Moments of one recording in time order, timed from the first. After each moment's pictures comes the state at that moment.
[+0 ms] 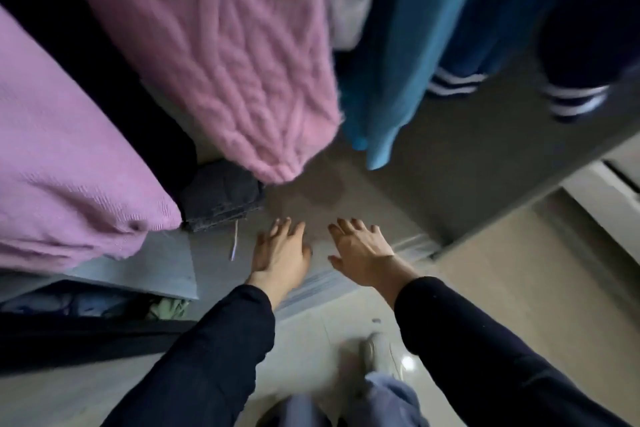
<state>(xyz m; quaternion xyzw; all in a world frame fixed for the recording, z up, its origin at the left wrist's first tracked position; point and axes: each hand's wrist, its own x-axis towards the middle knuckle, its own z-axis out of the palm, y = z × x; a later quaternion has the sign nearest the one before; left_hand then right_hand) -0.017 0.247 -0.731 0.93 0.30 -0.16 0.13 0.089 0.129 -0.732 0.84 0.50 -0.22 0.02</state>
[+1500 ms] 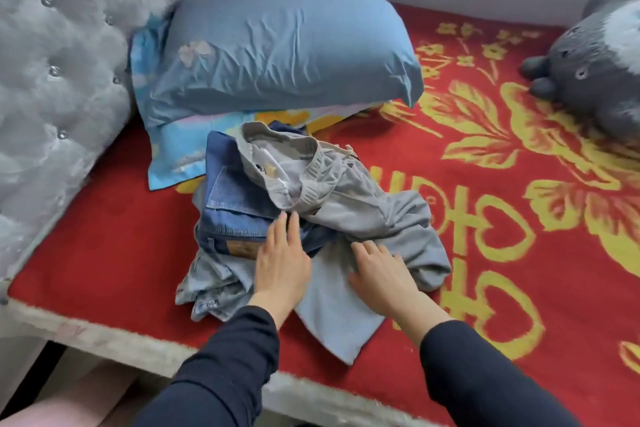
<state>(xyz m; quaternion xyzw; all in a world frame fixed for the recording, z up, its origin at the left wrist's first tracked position) 0.821 -0.487 -0.554 0.98 -0.13 -0.09 0.11 0.761 -0.651 -0.531 0.98 -0.04 -0.19 -0.09</state>
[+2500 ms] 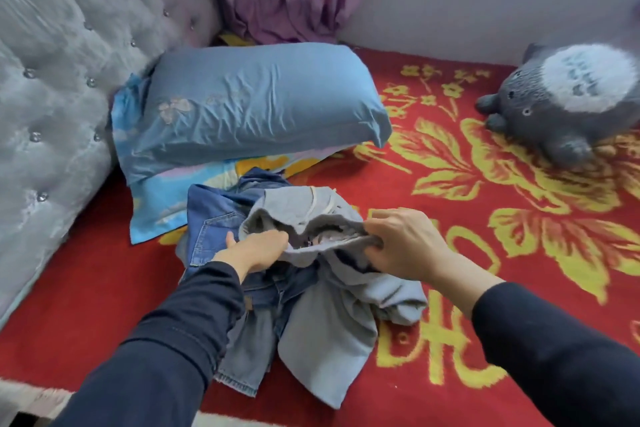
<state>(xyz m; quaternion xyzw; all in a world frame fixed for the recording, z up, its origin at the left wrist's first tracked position) 0.938 -0.501 -0.459 0.90 -0.14 -0.41 0.09 0.830 -0.731 -0.404 0.98 0.14 0.10 -0.09</state>
